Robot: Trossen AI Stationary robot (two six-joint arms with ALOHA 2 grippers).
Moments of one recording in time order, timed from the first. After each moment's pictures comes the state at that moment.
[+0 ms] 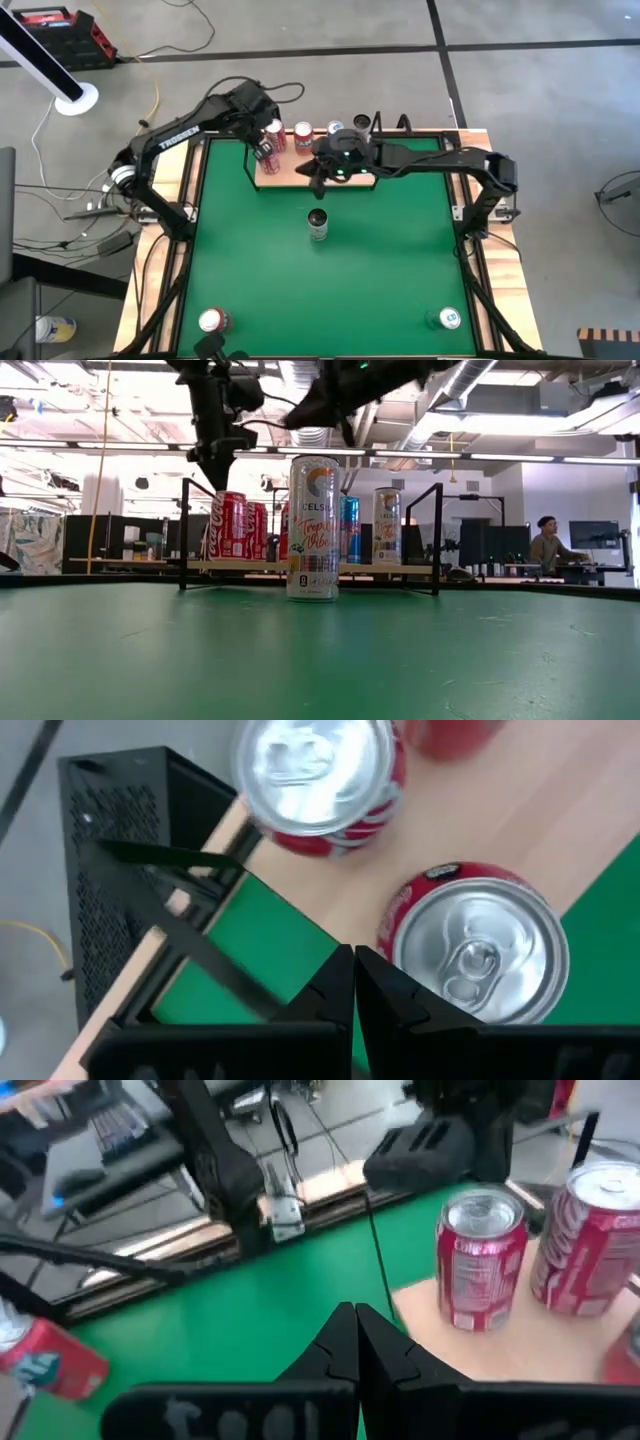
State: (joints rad) left arm 0.72 1.56 1.46 -1.02 -0.18 0.10; right arm -0.20 1.72 1.43 -0.09 -0.10 0.26
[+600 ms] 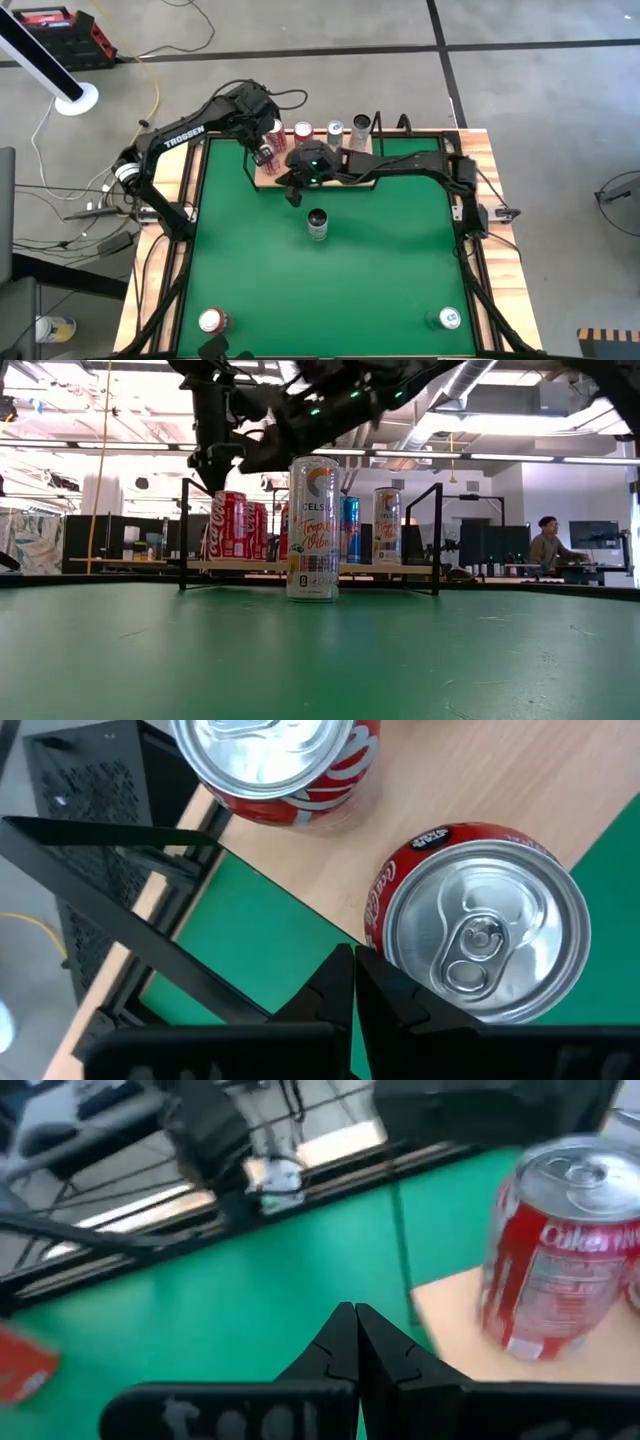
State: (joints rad) left arm 0.70 1.60 1.46 -1.08 -0.16 0.12; right arm -0.20 2.02 1.61 -0.03 -0.13 0.23
